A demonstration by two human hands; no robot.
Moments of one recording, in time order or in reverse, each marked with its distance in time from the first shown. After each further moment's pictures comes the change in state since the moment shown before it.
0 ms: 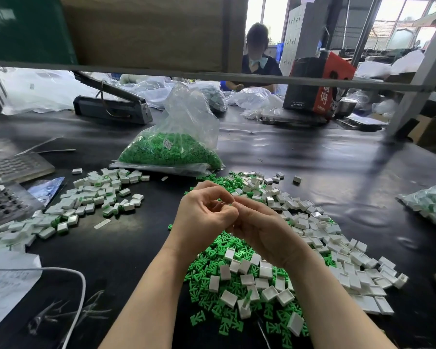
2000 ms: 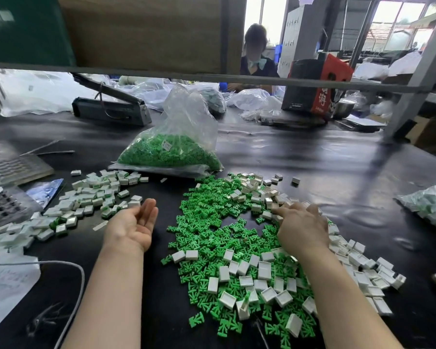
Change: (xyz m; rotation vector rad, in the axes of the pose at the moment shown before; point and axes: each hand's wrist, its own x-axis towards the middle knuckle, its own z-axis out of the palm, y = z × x) left_hand 0.023 -0.046 -0.087 -0.931 0.717 -0.720; right_hand -0.014 -0.002 -0.055 -1.580 0.606 0.477
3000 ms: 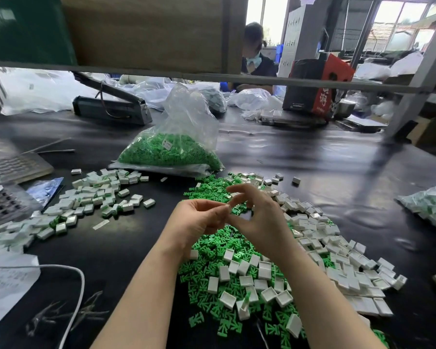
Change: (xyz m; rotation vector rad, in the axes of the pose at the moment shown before) left_hand -0.043 -0.062 0.029 0.808 -0.607 0.214; right_hand -0.019 -0.055 -0.005 0.670 0.230 -0.539
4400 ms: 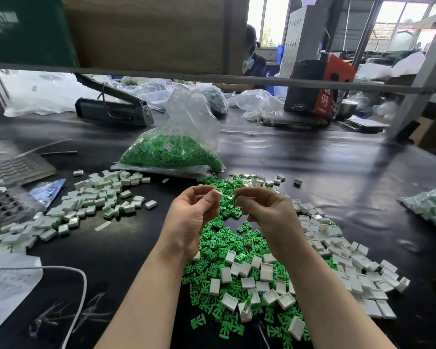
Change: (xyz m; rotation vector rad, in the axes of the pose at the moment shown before) left_hand 0.000 0.009 0.006 -0.318 0.131 0.069; right_hand 0.002 -0.006 -0.012 0.777 0.033 0.379
